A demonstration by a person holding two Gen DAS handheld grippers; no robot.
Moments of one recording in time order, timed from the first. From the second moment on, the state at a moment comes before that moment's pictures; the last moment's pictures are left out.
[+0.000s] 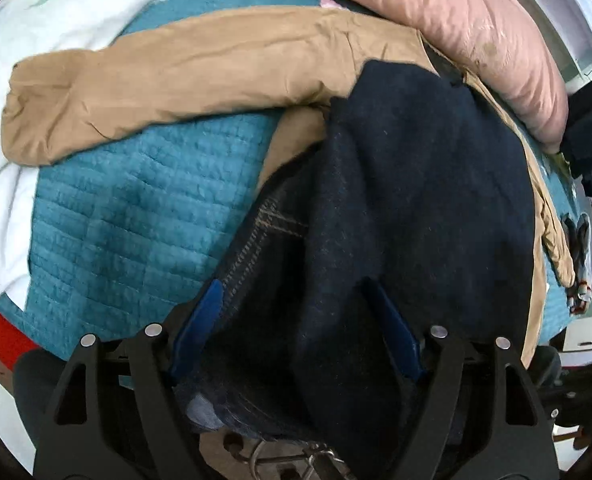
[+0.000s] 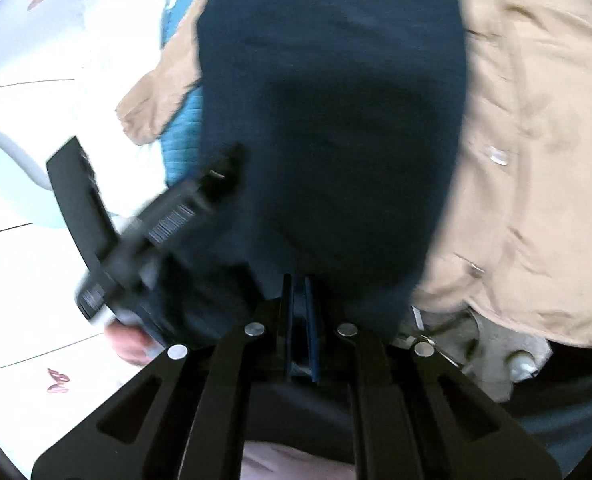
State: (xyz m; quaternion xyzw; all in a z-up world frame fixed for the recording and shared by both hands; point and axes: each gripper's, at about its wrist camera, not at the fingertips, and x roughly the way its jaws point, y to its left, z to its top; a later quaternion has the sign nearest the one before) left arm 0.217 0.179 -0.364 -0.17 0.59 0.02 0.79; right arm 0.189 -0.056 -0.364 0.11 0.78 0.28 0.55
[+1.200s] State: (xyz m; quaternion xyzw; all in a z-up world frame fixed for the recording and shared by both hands) left arm 0.157 0.182 -0.372 -0.14 0.62 -0.04 0.77; right arm 0.121 -0.015 -0.417 0.10 0.81 0.30 0.49
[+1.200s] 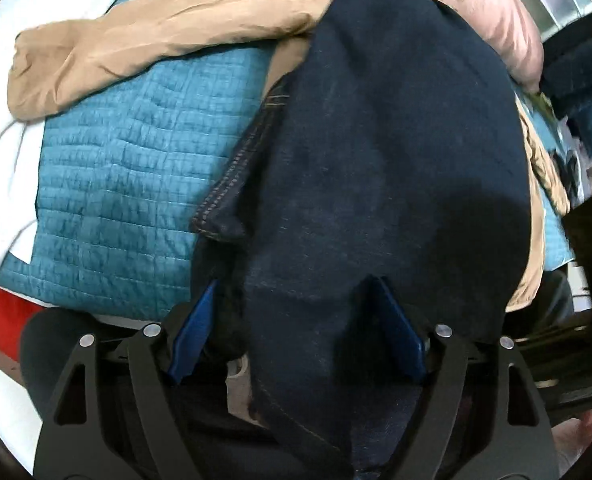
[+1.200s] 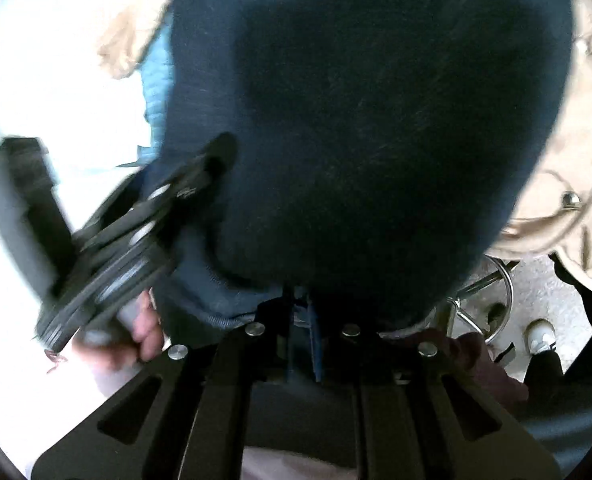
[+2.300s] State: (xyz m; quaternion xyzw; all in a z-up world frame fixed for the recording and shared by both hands) left arm 0.215 0.173 -0.260 -0.07 0.52 -0.03 0.85; right arm 0.220 -0.039 -0.294 0.09 0.68 0.30 0.67
